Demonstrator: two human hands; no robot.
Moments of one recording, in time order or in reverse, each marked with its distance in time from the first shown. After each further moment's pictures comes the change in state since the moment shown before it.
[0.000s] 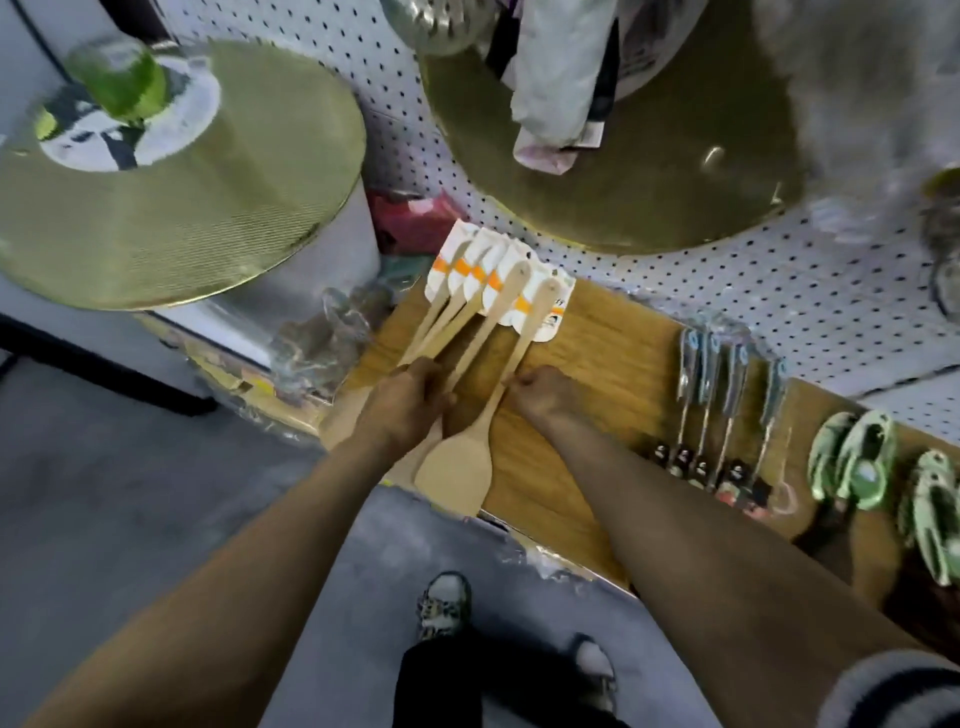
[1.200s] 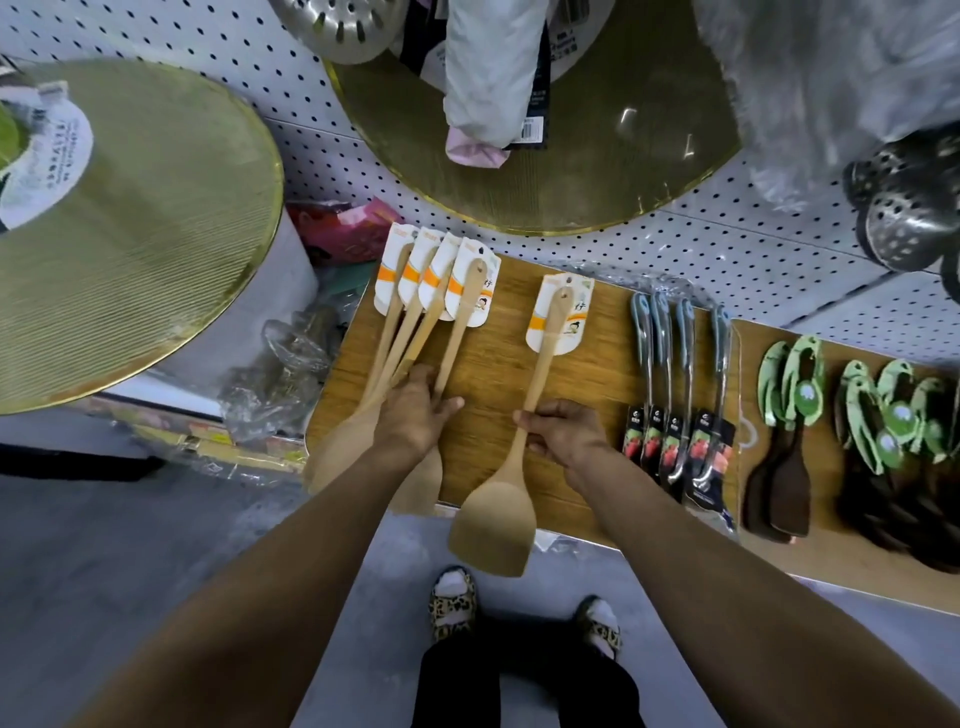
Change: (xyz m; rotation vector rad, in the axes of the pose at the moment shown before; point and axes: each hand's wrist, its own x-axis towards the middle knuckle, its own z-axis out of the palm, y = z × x) left_hand 0.043 0.006 0.031 -0.217 -0.099 -0.021; right_hand -0.047 0.039 0.008 0.945 0.115 0.449
